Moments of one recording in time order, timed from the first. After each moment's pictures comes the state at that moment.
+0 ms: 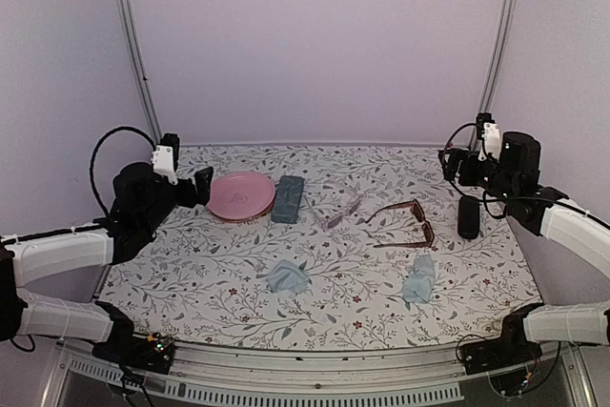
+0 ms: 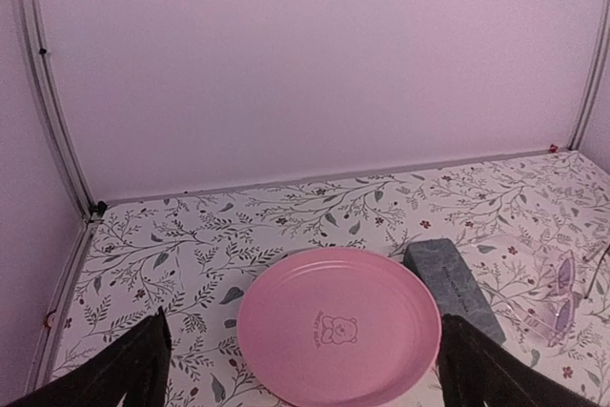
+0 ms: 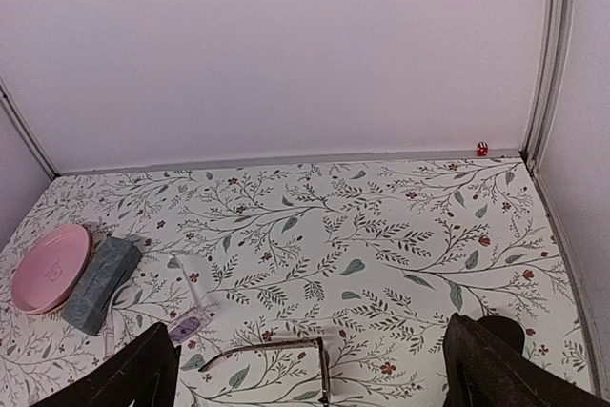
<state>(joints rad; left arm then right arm) -0.45 1.11 0.49 0.49 -0.26 -0.04 0.26 1.06 0.73 0.06 0.03 0.20</state>
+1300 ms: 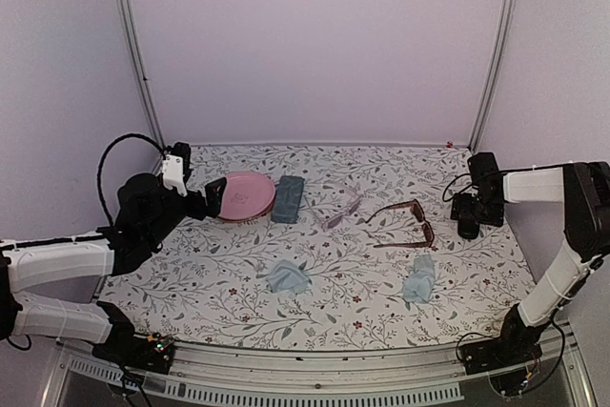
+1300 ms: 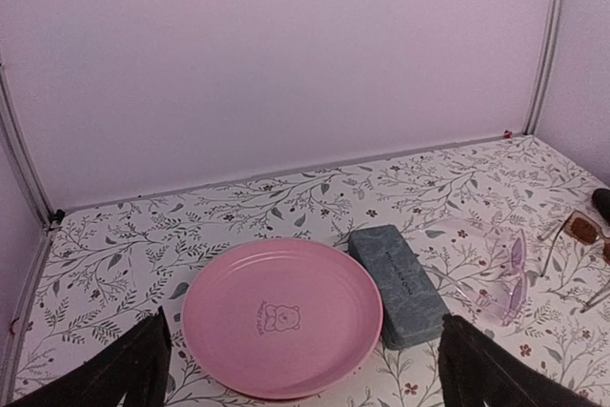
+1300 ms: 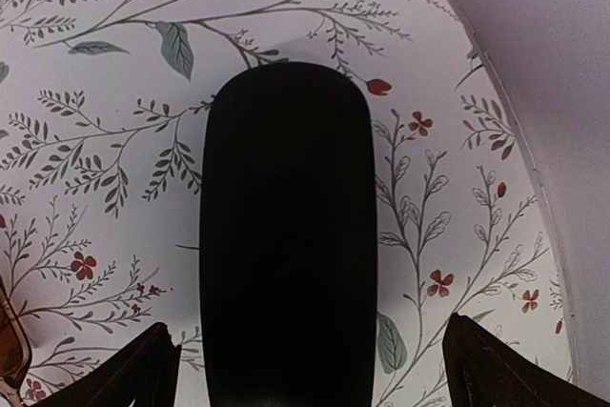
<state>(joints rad) -0.57 1.08 0.44 0.52 -0.27 -0.05 0.08 1.60 0.88 -0.31 0.33 0.33</state>
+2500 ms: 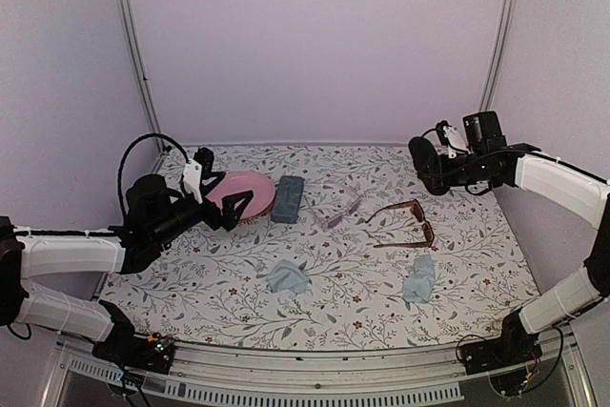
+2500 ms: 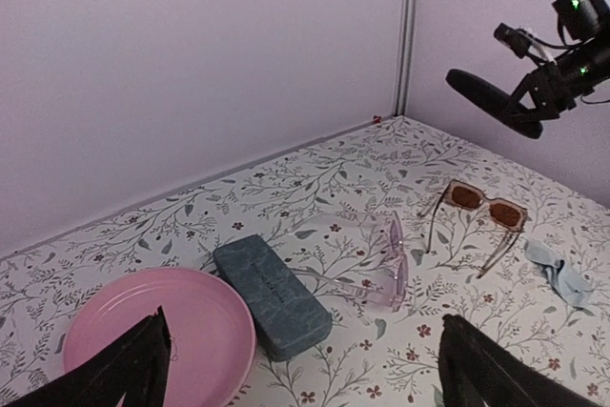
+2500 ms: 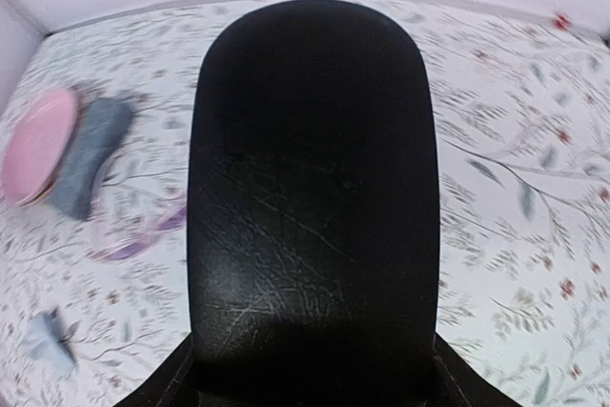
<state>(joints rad) -0.60 1.19 0.44 0.66 0.05 -0.01 0.25 1.41 1.05 -0.40 -0.10 0.16</state>
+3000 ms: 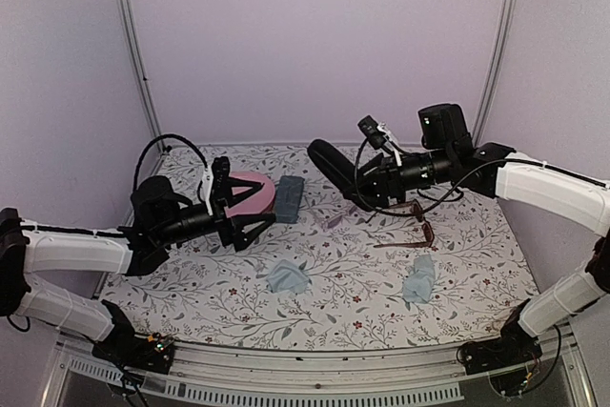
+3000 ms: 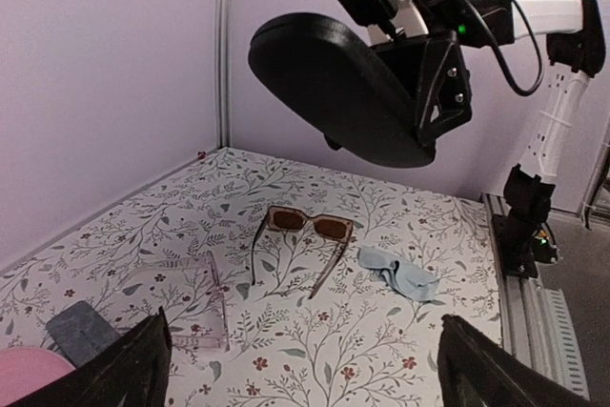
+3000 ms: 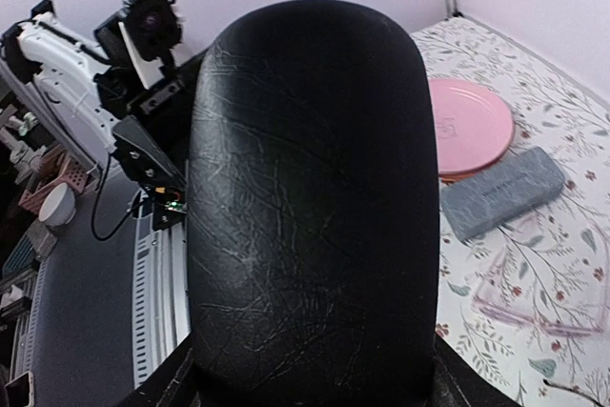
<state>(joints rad) -0.69 1.22 0.46 0.79 0.46 -0.07 0.65 1.42 1.15 -0.24 -0.69 0.00</state>
